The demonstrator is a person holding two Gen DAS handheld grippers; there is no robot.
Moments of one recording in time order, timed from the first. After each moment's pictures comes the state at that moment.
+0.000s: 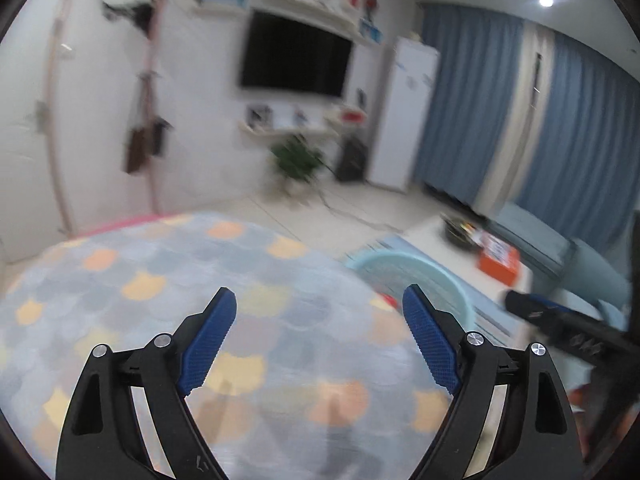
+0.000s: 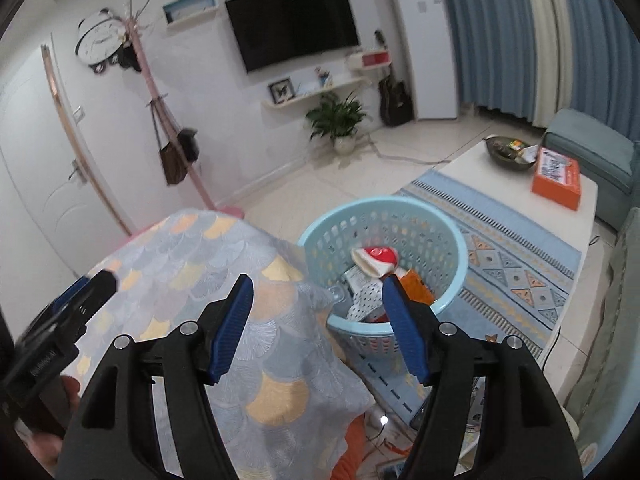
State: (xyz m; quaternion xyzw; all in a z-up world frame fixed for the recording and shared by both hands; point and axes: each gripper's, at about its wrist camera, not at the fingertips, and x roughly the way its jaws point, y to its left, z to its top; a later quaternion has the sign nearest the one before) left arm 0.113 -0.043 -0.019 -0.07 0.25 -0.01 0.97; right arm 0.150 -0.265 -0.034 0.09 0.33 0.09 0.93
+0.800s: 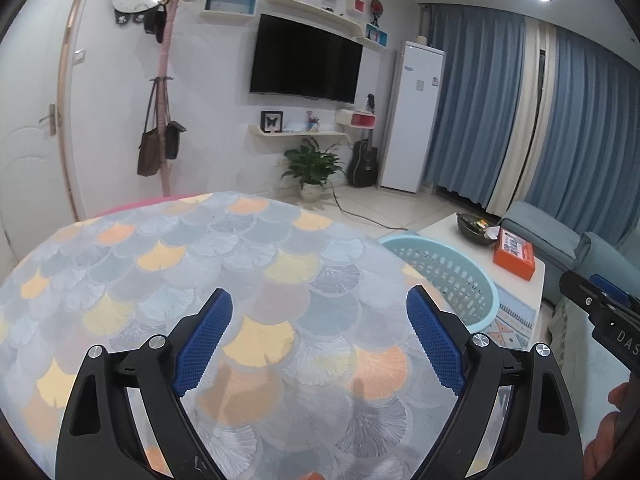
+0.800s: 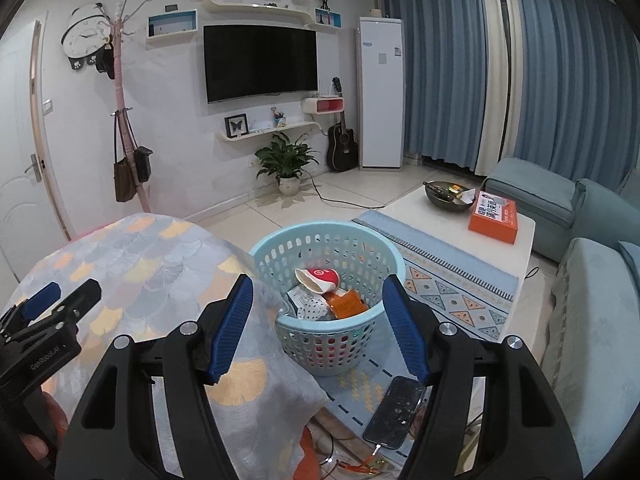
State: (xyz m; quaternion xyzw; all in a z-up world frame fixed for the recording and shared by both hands) left arm 0.099 -0.037 -0.058 -0.06 0.25 -0.01 0.97; right arm 0.092 -0.251 -0.049 0.03 0.26 -0.01 0.97
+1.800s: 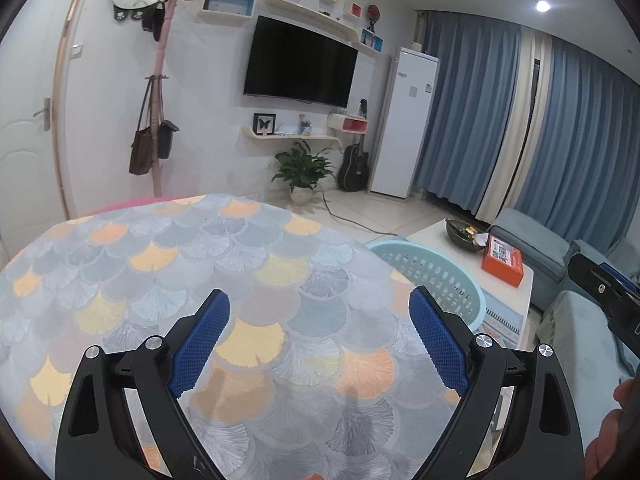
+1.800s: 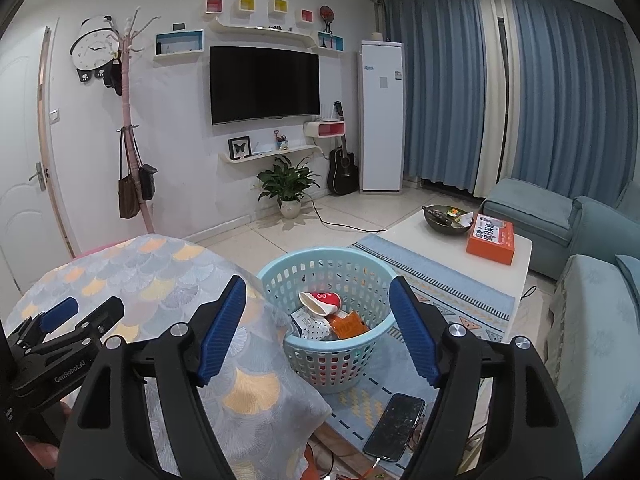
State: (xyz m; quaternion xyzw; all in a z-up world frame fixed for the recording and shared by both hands) left arm 0.097 -0.037 -0.056 -0.08 0.24 -0.03 0.97; right arm 0.073 -0.245 -0.028 0.02 0.22 -0.01 0.98
